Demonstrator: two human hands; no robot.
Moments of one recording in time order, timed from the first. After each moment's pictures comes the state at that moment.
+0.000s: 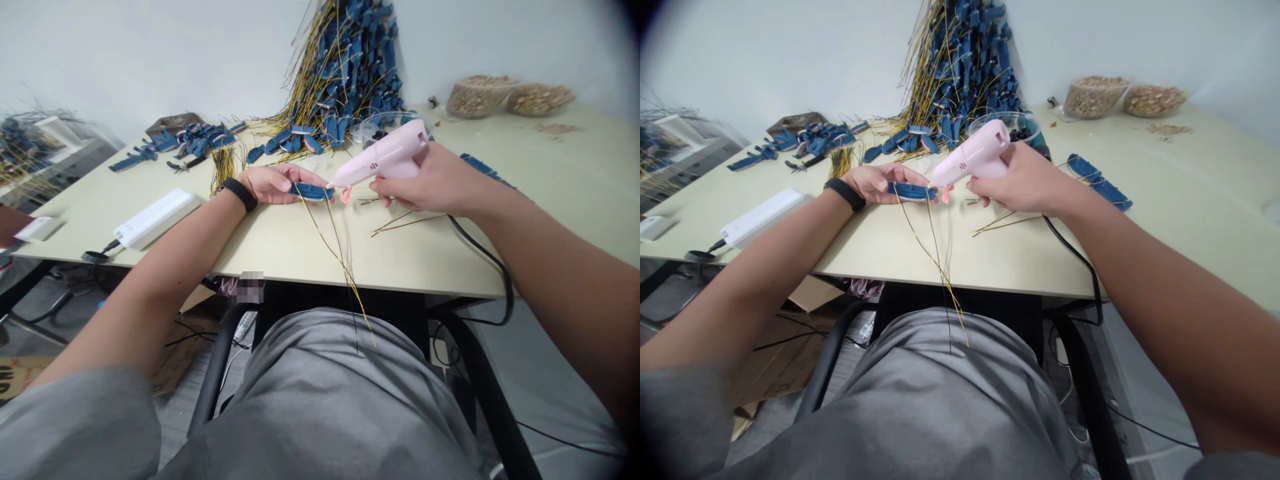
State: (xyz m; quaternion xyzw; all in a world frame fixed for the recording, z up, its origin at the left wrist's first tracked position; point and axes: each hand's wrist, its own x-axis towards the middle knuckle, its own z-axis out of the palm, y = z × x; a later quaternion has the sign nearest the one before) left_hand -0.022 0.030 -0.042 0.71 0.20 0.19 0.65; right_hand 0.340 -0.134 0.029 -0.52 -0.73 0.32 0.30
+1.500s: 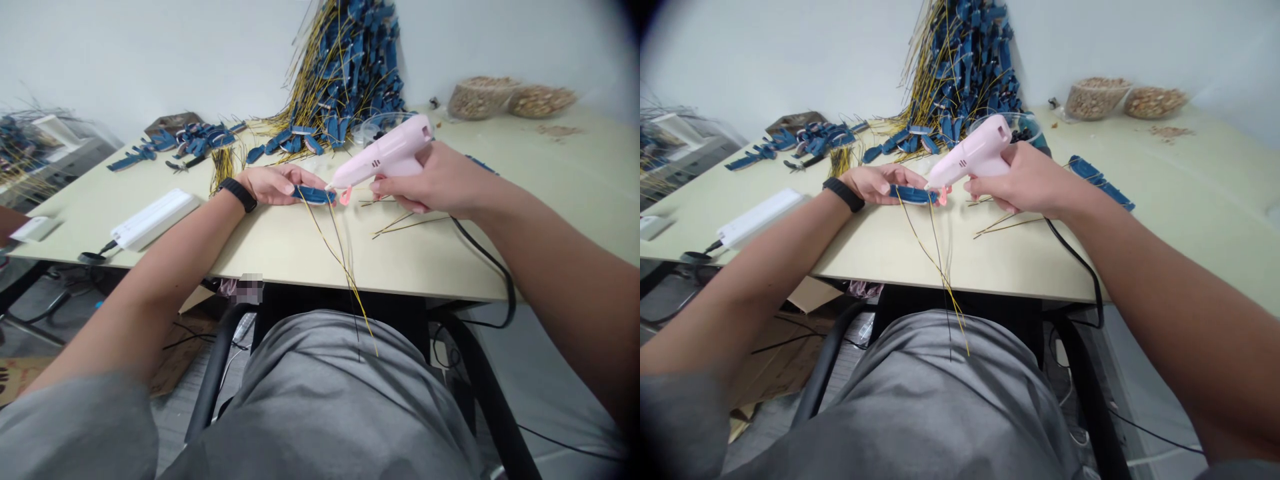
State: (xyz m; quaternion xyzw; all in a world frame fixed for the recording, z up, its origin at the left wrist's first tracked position) left_hand -0.011 0.027 -0.033 0.72 0.15 0.15 0.67; right_hand 0.338 -0.140 0.041 -0.52 -0.72 0.36 0.28
